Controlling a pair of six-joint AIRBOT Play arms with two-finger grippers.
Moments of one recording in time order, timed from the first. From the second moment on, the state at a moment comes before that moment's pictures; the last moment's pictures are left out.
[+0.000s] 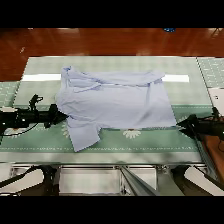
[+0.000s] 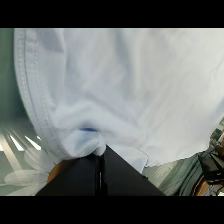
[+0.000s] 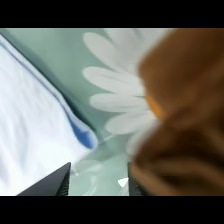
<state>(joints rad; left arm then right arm) 0.36 -1.29 0.56 0.60 -1.08 -1.19 -0.69 -1.15 0.51 -0.91 1.14 1.33</state>
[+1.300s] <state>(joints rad) 0.36 -0.89 1.80 0.66 -1.10 -1.29 -0.29 -0.93 1.88 -0.94 1.18 1.41</state>
